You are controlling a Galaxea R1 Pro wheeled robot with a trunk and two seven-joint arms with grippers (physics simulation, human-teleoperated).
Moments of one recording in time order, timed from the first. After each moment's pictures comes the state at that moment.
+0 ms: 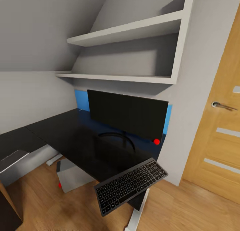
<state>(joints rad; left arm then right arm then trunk) -0.13 0.01 -0.49 -0.10 0.63 -0.60 0.31 -0.22 -0.04 -0.19 0.02 -0.09 -1.00 -0.04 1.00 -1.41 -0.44</state>
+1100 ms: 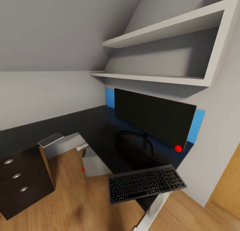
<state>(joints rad) -0.13 0.01 -0.49 -0.08 0.63 -0.59 0.30 -0.22 -0.04 -0.18 0.02 -0.08 -1.00 -0.03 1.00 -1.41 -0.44</state>
